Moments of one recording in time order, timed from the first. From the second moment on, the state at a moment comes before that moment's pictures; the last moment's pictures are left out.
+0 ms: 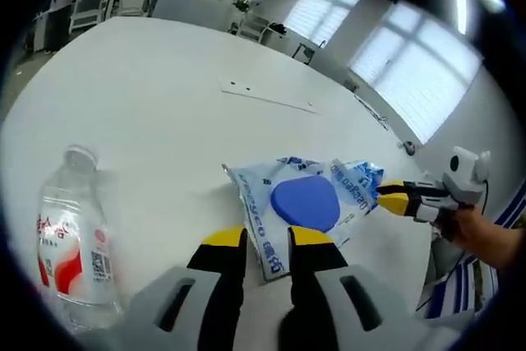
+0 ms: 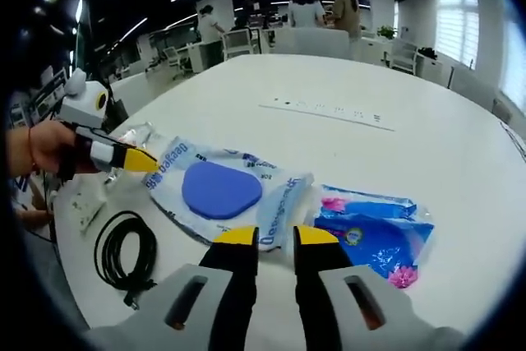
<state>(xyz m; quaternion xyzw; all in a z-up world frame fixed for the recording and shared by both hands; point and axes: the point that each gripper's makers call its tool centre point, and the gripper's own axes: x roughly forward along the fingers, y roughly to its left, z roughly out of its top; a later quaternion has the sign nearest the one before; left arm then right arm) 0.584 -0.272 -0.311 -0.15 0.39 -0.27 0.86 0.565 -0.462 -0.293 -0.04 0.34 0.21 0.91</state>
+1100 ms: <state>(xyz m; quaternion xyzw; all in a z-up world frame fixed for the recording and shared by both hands) 0.561 -0.251 -0.257 -0.12 0.35 -0.27 0.89 0.552 -0.443 -0.237 -0.01 0.32 0.25 0.92</state>
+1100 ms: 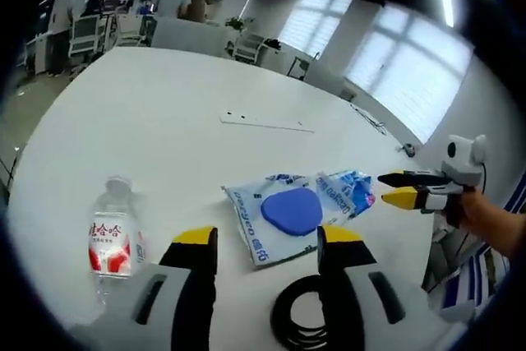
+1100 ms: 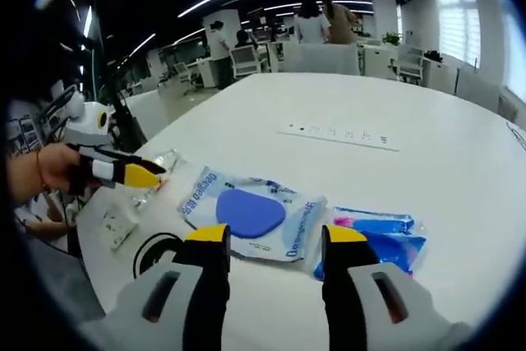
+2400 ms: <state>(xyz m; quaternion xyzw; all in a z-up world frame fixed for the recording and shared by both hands) 0.502 -0.236 -0.233 -0.06 0.34 -0.27 0.90 0.506 -0.392 -0.230 -0.02 0.33 0.32 0.89</state>
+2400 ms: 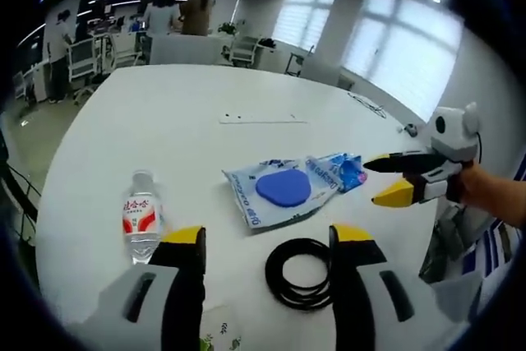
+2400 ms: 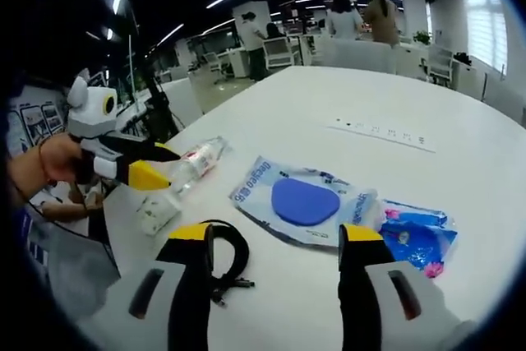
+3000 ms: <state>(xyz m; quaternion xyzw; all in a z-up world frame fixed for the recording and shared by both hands) 0.478 -0.245 -0.249 -0.03 0.37 -0.28 0.89 0.484 -0.368 -0.249 -0.03 0.36 0.35 0.86</state>
